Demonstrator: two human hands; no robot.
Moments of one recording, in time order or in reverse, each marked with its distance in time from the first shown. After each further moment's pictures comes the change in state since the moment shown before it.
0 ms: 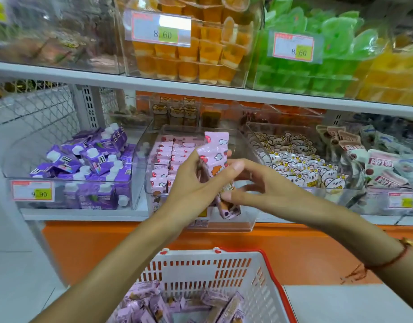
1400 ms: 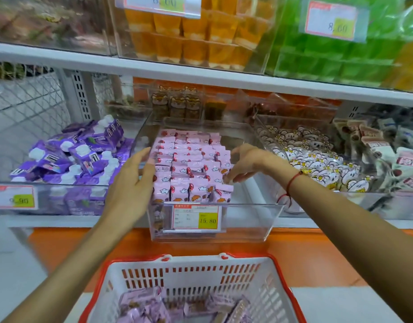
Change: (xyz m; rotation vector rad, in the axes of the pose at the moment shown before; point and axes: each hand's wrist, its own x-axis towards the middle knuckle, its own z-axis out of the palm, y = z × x) left_hand 0.045 -0.080 -0.094 0.541 0.302 -0.122; right_hand 0.155 0.082 -0.018 -0.185 0.002 0.581
